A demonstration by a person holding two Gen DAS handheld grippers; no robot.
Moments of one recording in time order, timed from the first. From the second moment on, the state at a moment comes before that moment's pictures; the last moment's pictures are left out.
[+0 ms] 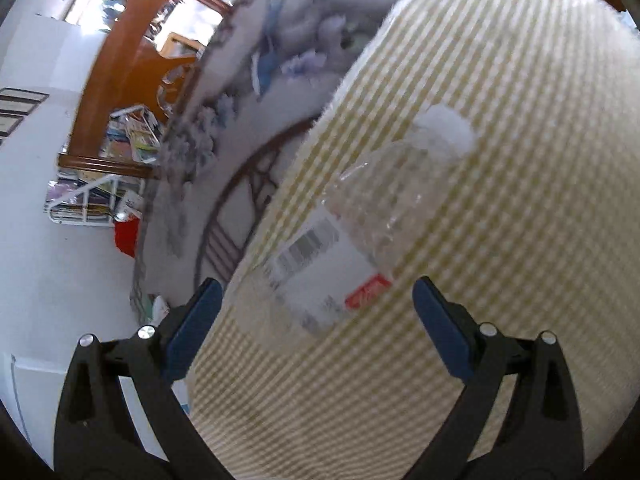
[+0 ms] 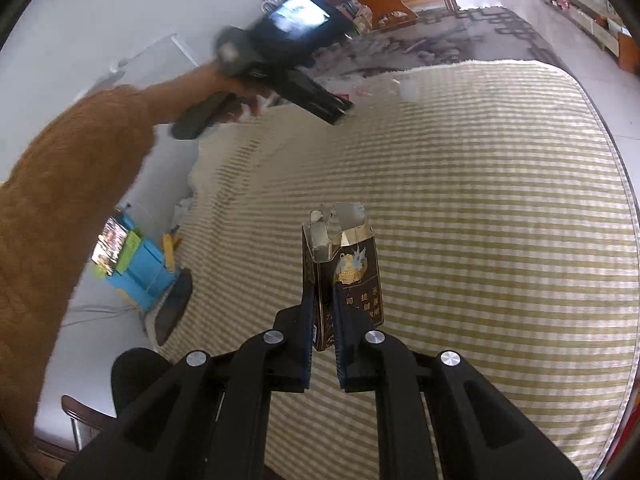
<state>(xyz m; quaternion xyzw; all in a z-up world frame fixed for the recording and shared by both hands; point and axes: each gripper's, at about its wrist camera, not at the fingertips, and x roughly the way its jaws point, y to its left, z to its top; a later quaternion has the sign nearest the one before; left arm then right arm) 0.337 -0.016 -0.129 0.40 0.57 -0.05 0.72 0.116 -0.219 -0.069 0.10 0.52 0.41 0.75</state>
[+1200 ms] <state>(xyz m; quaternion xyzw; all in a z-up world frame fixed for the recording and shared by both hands) 0.020 -0.078 -0.005 0.06 0.36 0.04 0.93 0.110 -0.225 -0.063 0.06 0.49 0.33 0.80</state>
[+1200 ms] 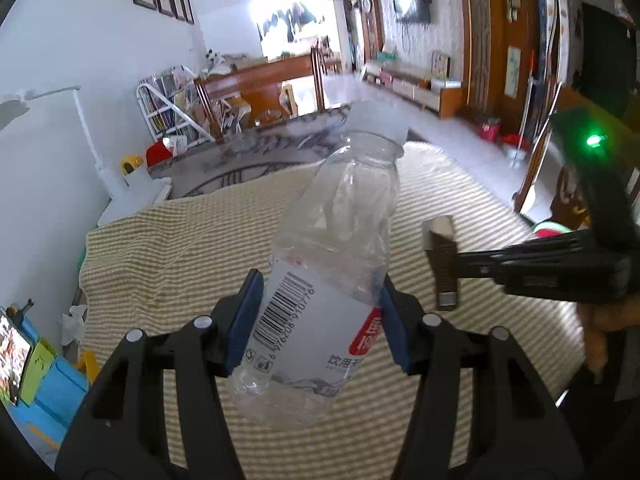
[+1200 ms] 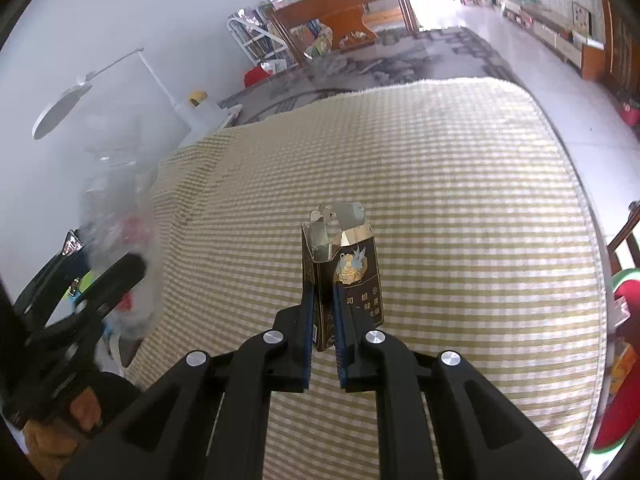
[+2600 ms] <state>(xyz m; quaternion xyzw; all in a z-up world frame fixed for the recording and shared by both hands) 0.019 -0.143 -0.014 0.02 0.37 -0.01 0.93 0.132 -0.257 -0.129 -0.17 0.59 0.24 0.75</state>
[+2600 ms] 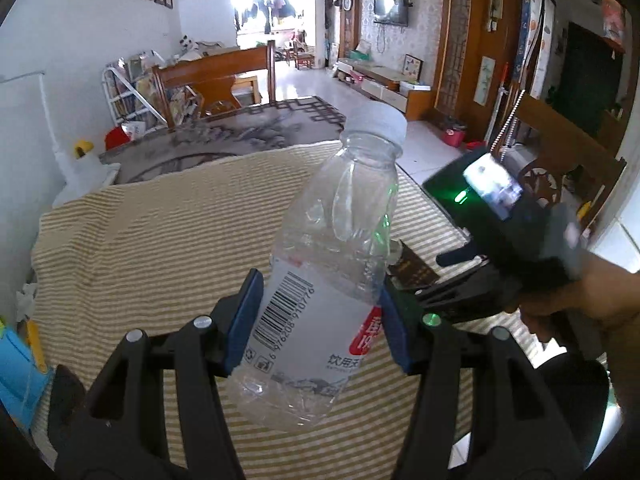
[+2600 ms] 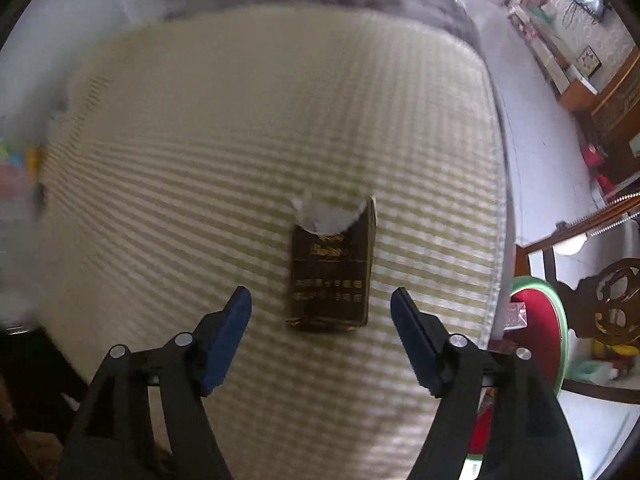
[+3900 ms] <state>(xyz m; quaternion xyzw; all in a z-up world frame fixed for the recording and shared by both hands) 0.101 -0.299 -0.028 0.06 0.38 -0.23 0.90 0.018 -0.509 -0.029 0.20 0.36 0.06 0.91</state>
